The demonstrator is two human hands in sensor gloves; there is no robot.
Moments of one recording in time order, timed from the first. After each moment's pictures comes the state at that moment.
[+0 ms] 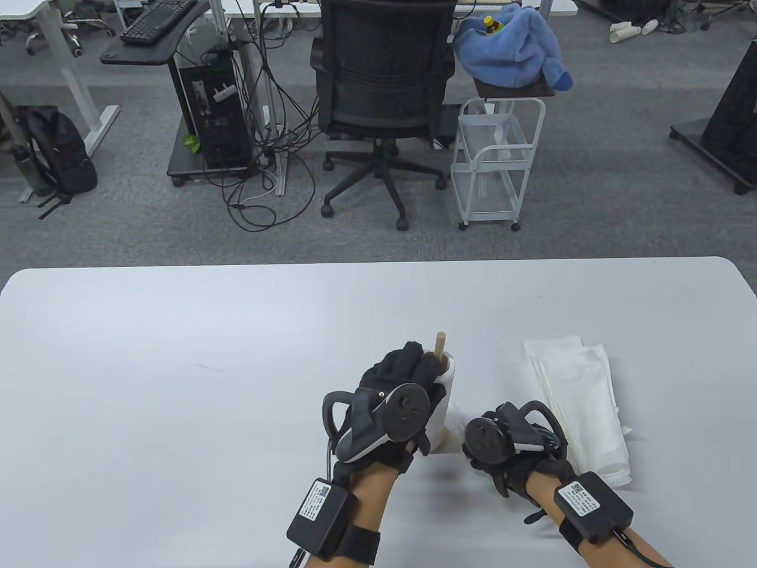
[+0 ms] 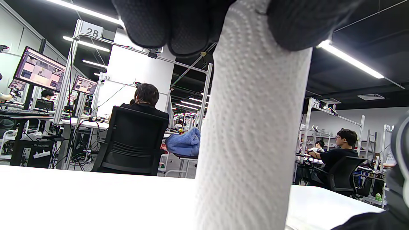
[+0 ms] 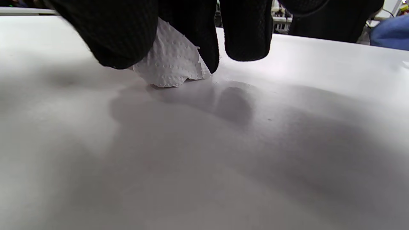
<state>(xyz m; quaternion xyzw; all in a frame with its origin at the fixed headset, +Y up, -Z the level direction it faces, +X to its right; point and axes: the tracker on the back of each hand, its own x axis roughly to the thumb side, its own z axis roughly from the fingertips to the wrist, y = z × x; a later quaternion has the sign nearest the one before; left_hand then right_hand) -0.037 -0.626 -0.357 0.15 -0.16 0.12 0.97 0.163 -0.761 -0.392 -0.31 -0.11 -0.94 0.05</state>
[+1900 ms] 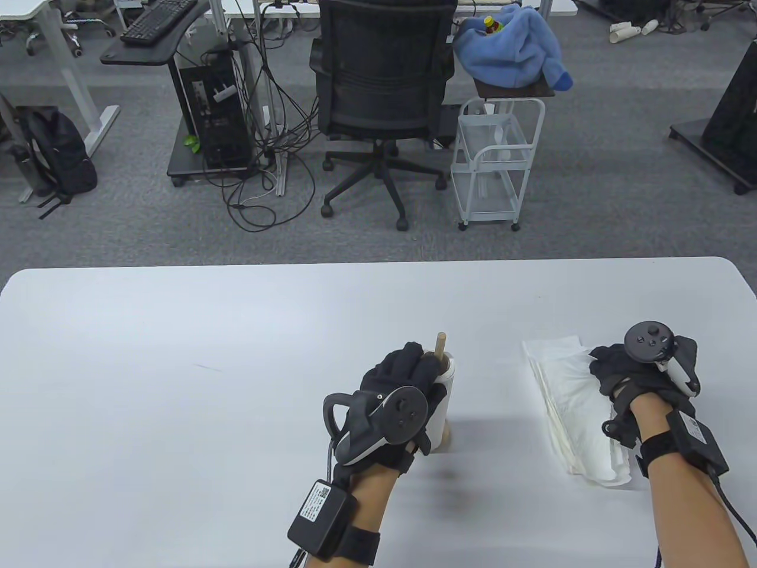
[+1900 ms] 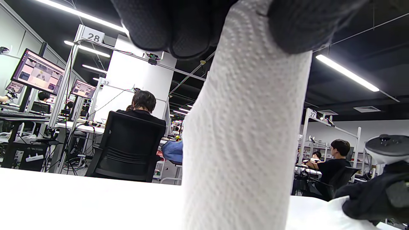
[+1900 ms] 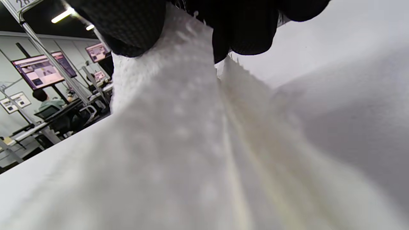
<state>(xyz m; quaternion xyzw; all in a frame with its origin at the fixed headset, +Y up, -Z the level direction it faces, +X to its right) -0.038 -0.631 -0.357 0.16 -0.16 0.15 0.96 0.392 -0.736 -0.490 0.06 -0.05 -0.97 -0.22</state>
